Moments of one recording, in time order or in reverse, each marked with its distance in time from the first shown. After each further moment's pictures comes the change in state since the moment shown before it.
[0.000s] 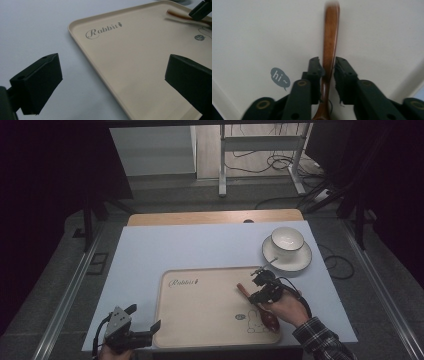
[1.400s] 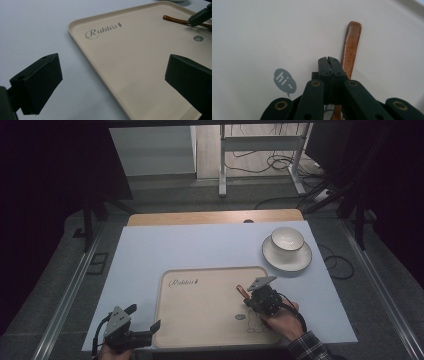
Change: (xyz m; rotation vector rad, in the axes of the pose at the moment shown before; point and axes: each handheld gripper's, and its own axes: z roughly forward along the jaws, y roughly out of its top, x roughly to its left) left arm 0.001 0.000 0.000 -0.001 -0.007 -0.008; right arm 0.025 -0.029 0.014 -0.213 -0.084 -0.220
